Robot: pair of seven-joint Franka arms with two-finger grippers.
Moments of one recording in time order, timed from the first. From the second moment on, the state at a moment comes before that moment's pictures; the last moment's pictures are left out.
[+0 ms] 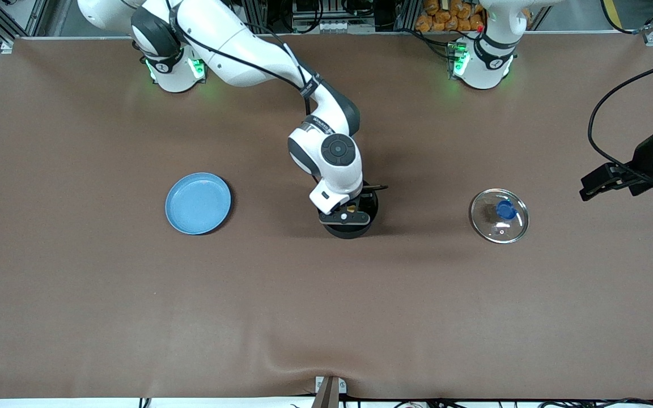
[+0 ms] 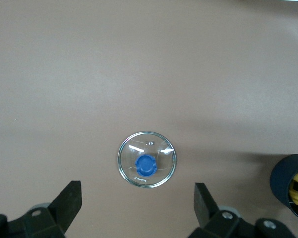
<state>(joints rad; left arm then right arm) 0.11 0.12 -0.16 -1.53 0.03 1.73 -0.16 0.80 0.93 0.03 -1.15 0.04 2.14 0.86</state>
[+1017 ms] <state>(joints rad) 0.11 0.12 -0.16 -1.53 0.03 1.73 -0.16 0.46 0.65 0.02 -1.01 0.06 1.68 0.66</state>
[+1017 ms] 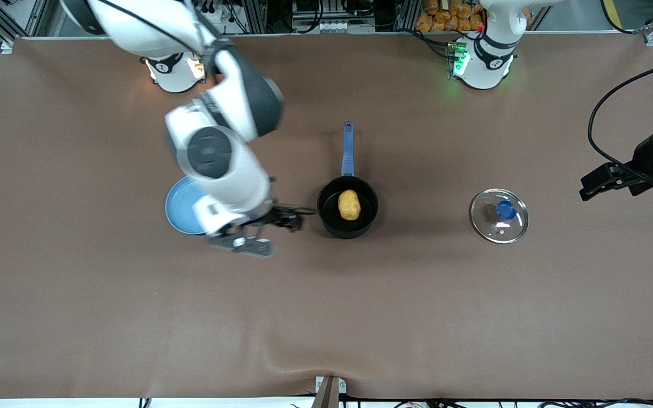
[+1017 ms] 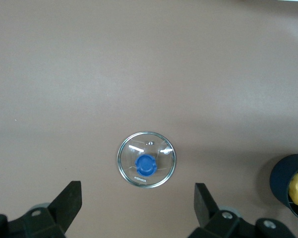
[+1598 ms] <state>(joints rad) 0.11 0.12 -0.16 -1.53 0.03 1.73 -0.16 0.06 0.51 0.21 -1.01 -0.03 1.50 0.46</state>
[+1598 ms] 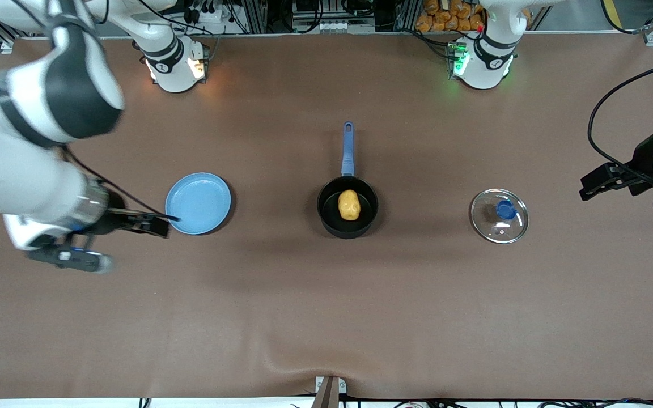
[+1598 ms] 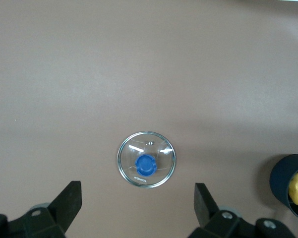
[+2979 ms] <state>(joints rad) 0.10 0.12 -0.16 -1.52 0.03 1.73 -0.19 0.01 -0.03 0.05 -1.53 -0.04 1.47 0.16</state>
